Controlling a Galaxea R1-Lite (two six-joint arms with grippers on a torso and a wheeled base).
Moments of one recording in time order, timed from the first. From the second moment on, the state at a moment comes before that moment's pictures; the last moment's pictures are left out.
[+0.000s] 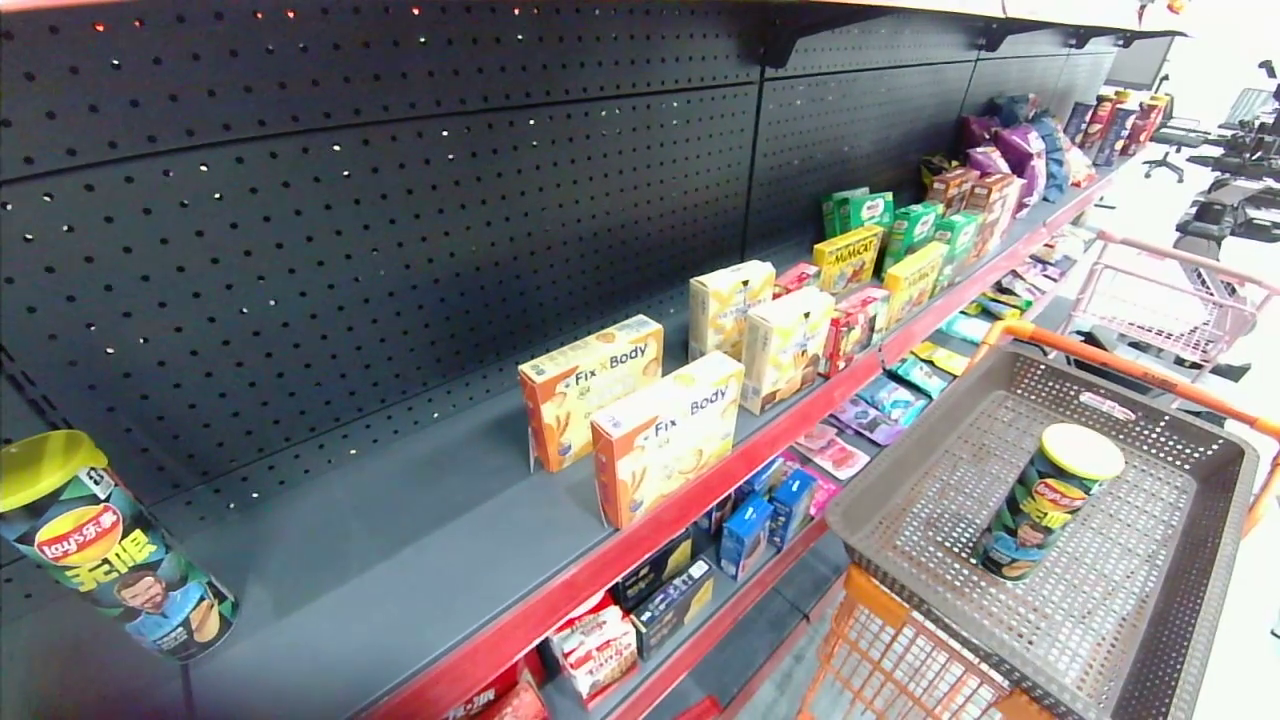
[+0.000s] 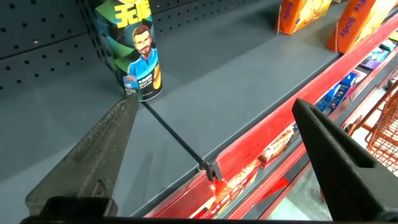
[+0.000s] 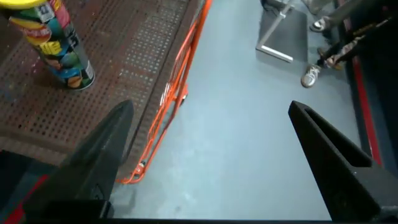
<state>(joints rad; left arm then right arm) 0.00 0.00 0.00 0.00 0.01 -0.01 -0.34 0.70 -0.31 -0.07 -0.35 -0.03</state>
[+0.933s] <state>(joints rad) 0.00 0.00 0.00 0.00 0.01 -0.01 -0.29 0.95 -0.18 -0.39 -0.43 0.01</state>
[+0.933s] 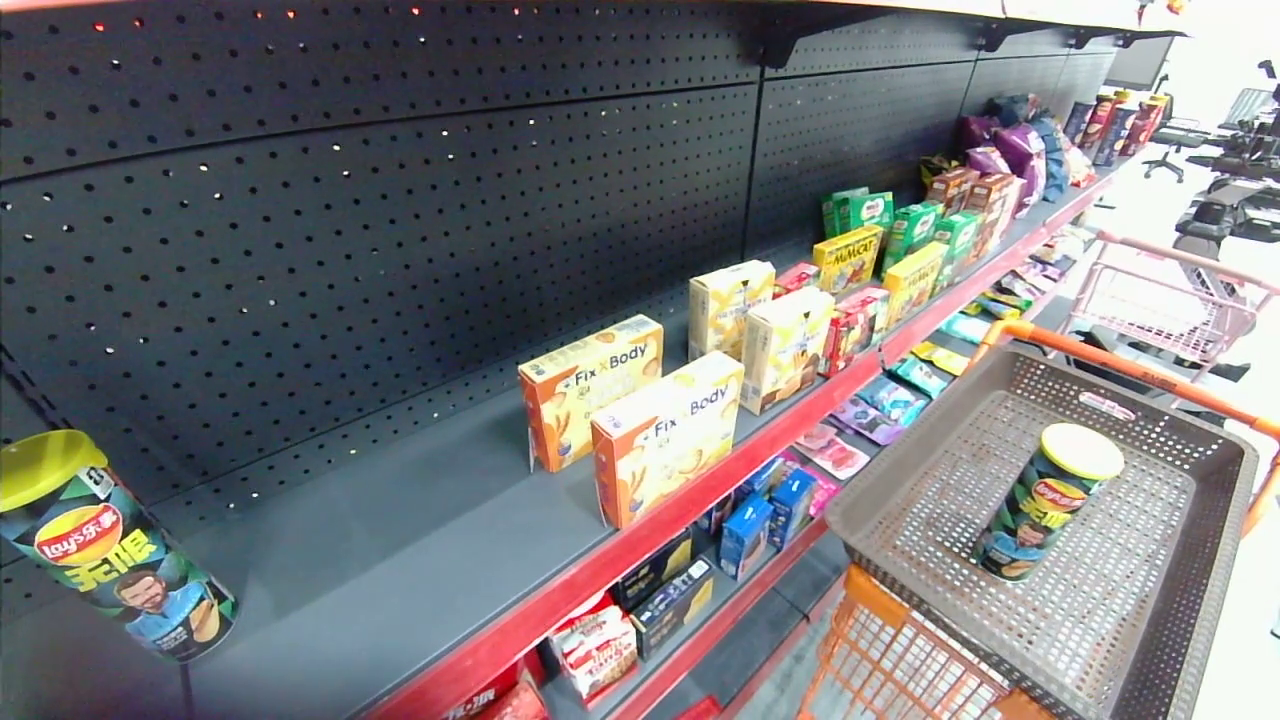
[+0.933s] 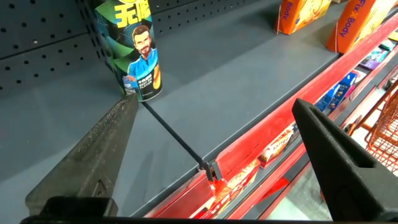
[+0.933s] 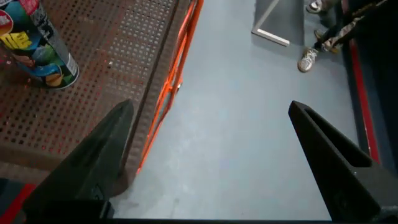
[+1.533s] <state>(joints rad) 0.00 0.00 0.00 0.00 0.01 -0.01 -0.23 1.15 -0.13 -0.48 -0.56 -0.01</state>
